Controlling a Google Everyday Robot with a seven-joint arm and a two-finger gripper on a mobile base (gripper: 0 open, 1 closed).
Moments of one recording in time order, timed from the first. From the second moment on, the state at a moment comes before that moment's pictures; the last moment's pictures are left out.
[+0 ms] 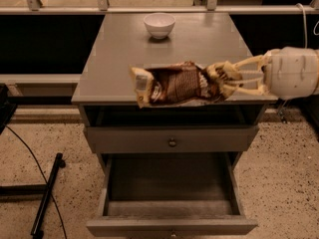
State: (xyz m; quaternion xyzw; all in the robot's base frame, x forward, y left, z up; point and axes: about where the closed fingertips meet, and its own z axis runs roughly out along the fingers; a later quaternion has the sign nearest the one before) arm 0.495 -0.138 0.959 -0.72 0.32 0.10 0.61
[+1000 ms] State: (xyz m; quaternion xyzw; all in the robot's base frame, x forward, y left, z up) arm 0.581 -0.149 1.019 -0.68 0.35 0.08 0.64
